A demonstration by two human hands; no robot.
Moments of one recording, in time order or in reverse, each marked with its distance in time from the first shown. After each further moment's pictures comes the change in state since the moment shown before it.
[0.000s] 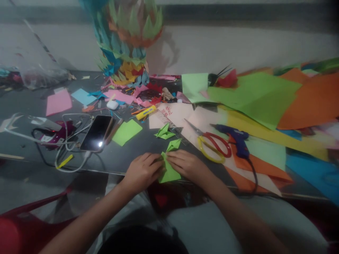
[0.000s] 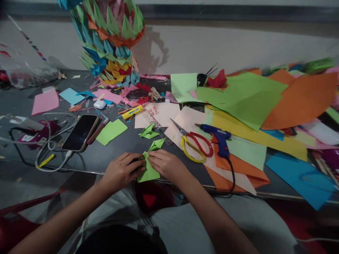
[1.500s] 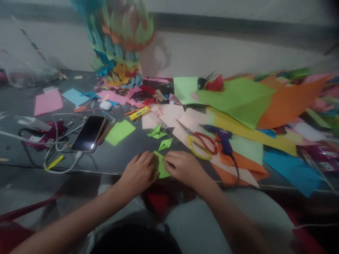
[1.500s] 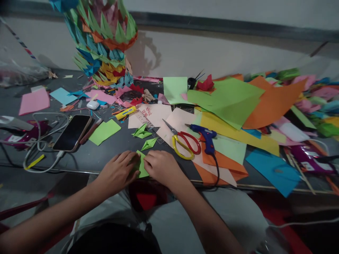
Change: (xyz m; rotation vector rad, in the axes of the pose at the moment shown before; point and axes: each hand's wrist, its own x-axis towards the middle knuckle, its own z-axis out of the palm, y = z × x) left_hand 0.011 0.027 -0.017 0.204 -0.303 -0.060; right_hand 0.008 -0.025 -0.024 -0.046 -0.160 0.392
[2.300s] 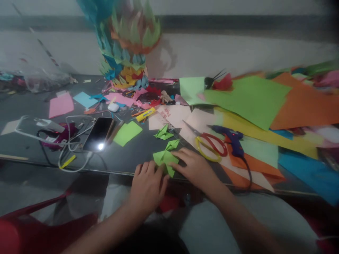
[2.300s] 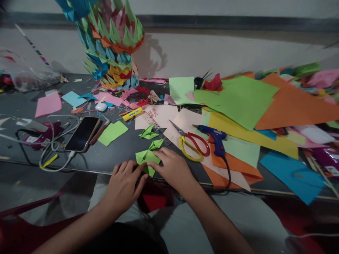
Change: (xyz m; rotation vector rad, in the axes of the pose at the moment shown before) left_hand -0.015 0.031 -0.011 -0.160 0.065 -0.332; right_hand -0.004 0.006 0.005 0.236 0.070 0.165
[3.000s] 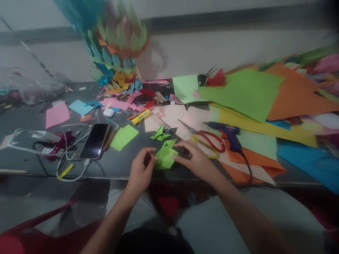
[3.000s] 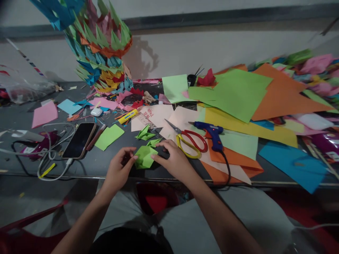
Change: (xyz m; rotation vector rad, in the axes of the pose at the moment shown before) left_hand 0.036 -0.028 0.019 -0.916 0.210 -0.255; right_hand 0.006 0.014 -0.005 0.354 0.123 0.248
